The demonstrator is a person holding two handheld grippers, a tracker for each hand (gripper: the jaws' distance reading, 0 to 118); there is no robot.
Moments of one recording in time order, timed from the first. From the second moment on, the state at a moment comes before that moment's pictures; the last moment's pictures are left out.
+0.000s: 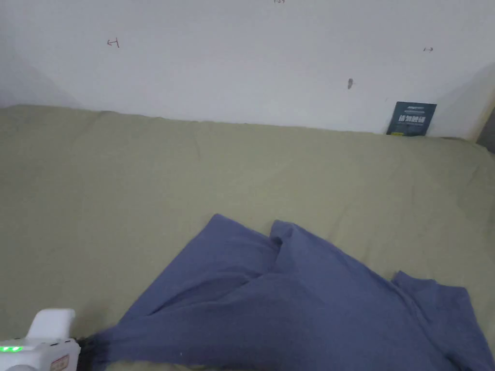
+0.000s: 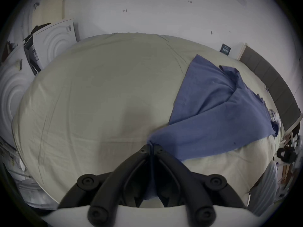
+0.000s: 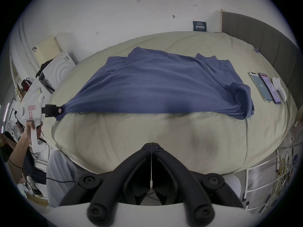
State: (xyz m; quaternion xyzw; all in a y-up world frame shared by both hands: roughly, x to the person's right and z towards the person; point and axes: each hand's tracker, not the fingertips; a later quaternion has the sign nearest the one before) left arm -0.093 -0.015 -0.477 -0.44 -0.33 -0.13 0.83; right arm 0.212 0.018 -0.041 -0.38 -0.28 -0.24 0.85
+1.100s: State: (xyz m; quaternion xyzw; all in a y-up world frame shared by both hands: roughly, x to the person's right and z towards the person) left arm -0.077 -0.023 -0.492 -0.50 -0.29 -0.11 0.81; right arm 0.477 -0.014 -0.258 -0.50 -0.26 -0.13 0.82
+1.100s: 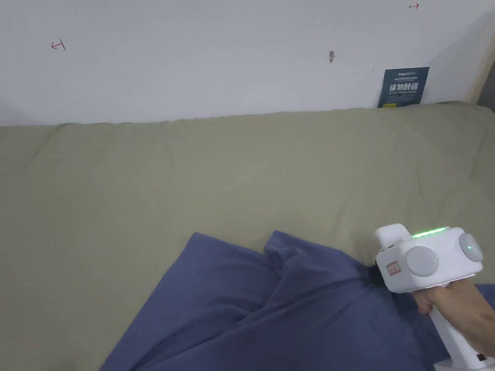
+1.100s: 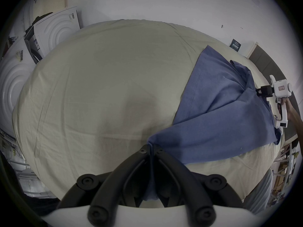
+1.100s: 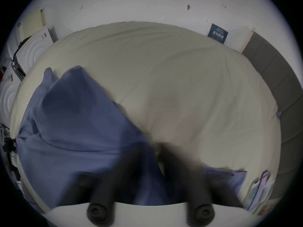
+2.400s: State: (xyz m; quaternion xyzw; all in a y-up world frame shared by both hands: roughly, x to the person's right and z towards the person) left arm -0.037 0.418 -0.473 -0.18 -0.32 -0.04 0.93; right arm 0.385 0.454 -0.053 -0.11 -0.35 -0.05 0.93
